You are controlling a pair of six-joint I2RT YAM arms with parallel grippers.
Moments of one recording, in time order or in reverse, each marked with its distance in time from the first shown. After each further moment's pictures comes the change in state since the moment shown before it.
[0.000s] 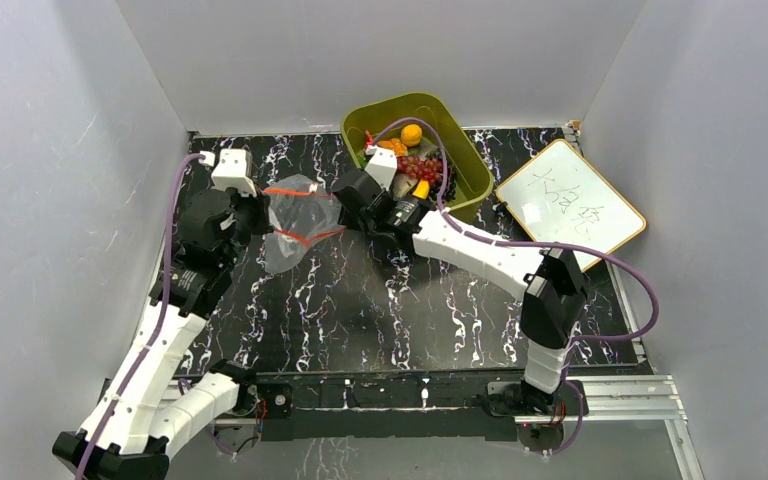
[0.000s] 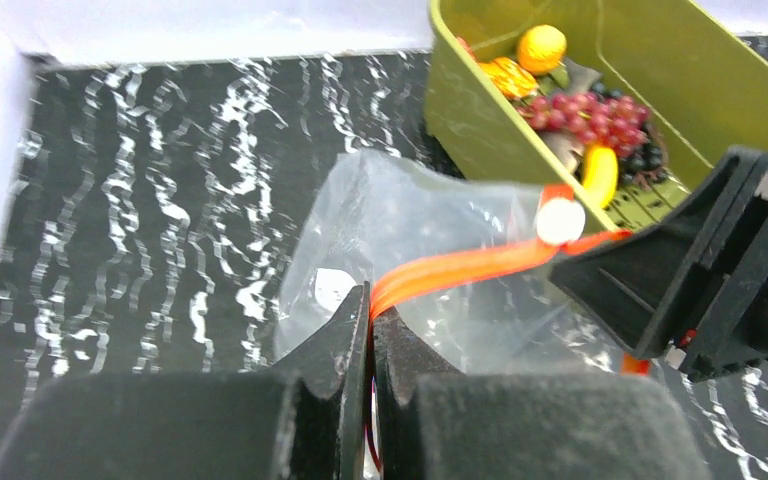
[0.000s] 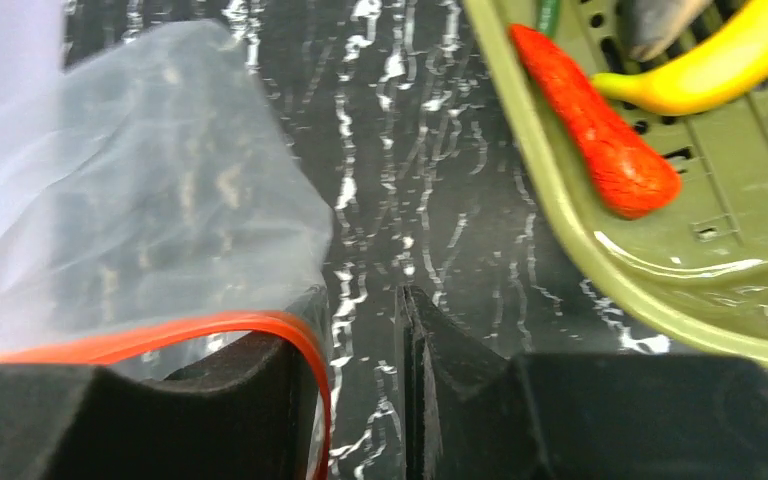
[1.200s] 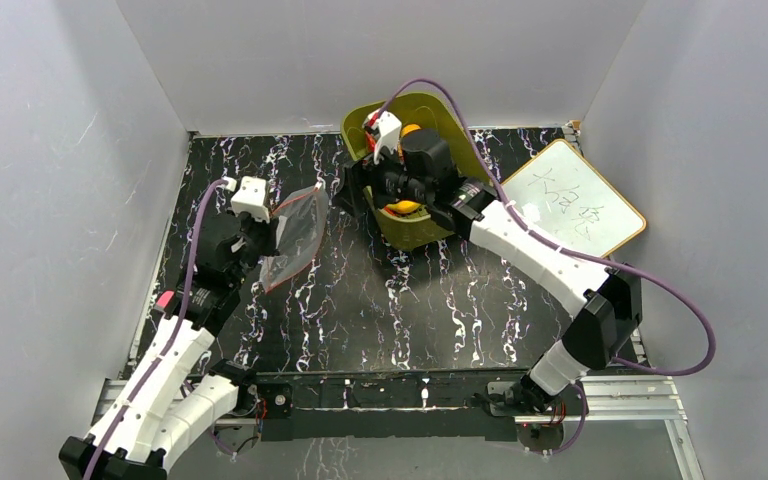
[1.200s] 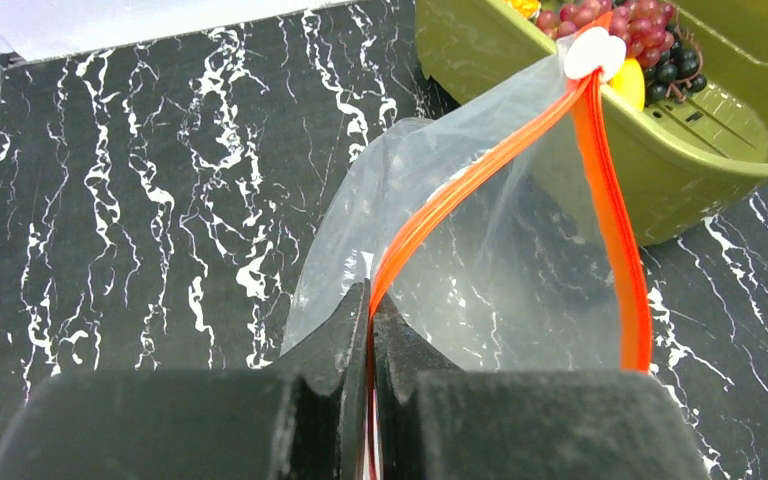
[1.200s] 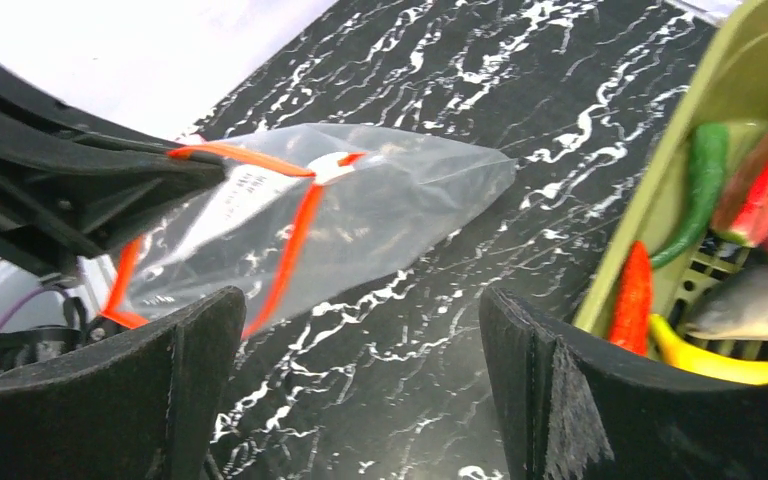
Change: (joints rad) left arm -0.006 -0.091 -0.231 0.124 0.043 0.137; right arm -0.183 -0.241 -0.145 0.273 -0.704 -0.623
